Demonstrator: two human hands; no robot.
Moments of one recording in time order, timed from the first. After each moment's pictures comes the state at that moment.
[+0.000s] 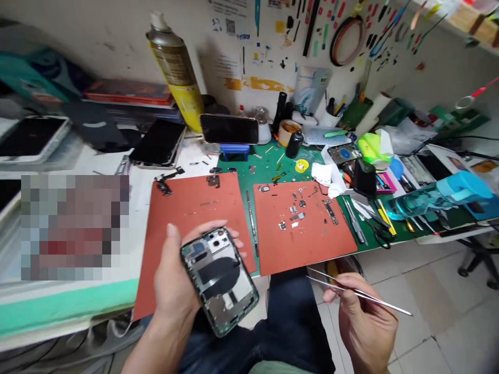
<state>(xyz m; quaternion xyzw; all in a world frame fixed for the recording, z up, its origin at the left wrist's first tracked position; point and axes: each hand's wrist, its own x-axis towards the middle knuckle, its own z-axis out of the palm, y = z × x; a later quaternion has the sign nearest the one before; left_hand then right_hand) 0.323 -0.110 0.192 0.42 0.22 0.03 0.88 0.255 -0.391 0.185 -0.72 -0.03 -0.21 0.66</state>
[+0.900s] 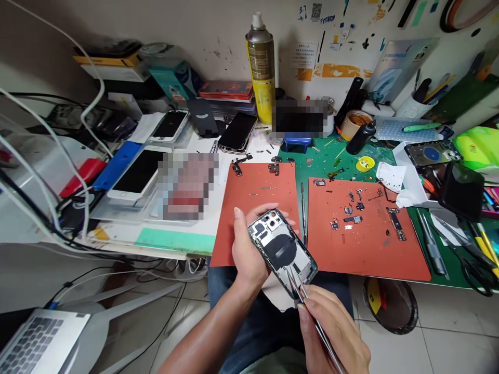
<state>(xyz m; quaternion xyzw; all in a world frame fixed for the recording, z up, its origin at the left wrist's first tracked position) 0.320 -0.140 0.193 0.39 0.24 0.16 0.88 0.235 -0.298 0.163 -0.78 -0.21 -0.24 0.54</state>
